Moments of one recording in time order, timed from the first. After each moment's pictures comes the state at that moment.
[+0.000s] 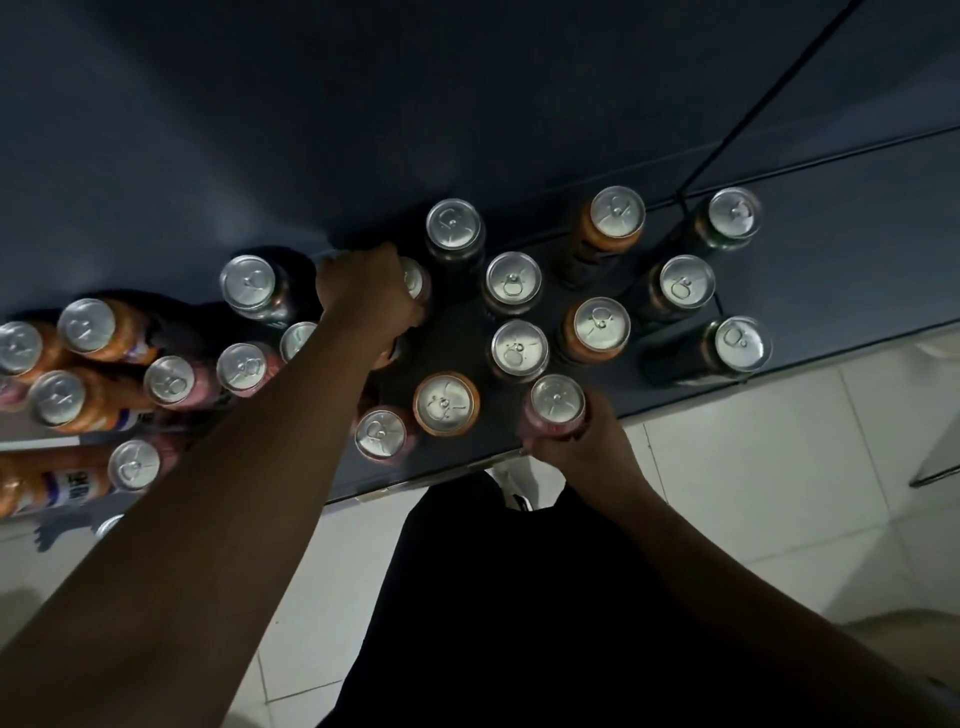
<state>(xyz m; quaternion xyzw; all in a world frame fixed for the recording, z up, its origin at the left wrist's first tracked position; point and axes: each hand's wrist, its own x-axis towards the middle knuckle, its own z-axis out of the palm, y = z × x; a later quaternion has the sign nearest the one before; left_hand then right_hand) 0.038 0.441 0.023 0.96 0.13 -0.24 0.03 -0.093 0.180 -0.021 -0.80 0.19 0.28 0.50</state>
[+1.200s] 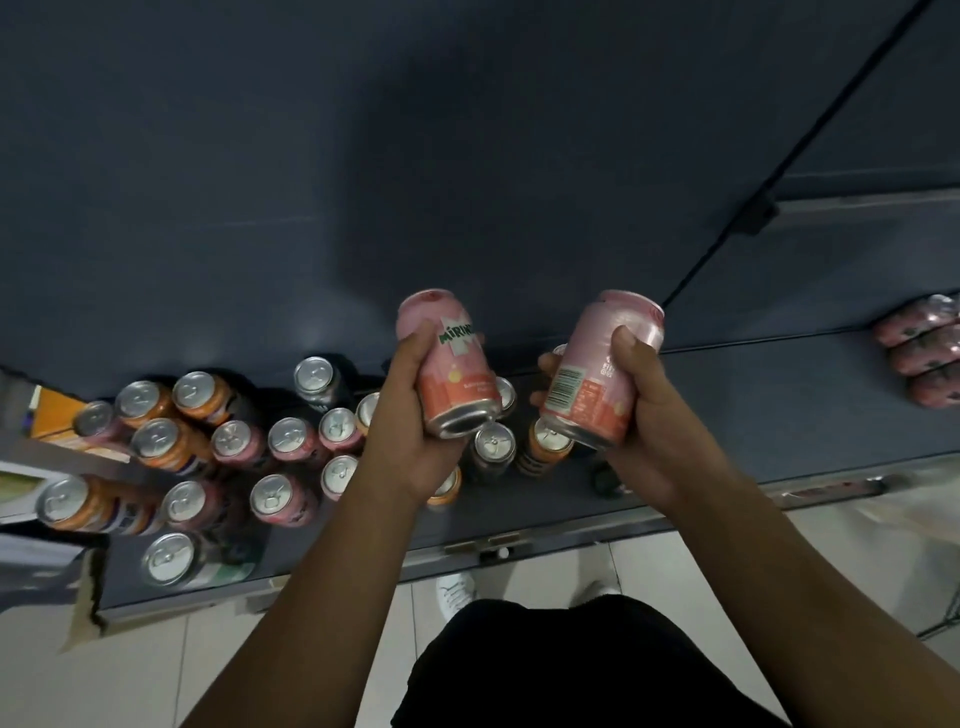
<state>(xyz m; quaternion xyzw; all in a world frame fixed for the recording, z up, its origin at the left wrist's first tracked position) -0.054 0.363 0.202 0.25 0.27 -0.05 0.93 -0.014 0.169 0.222 -0.53 0.10 0.27 0.80</state>
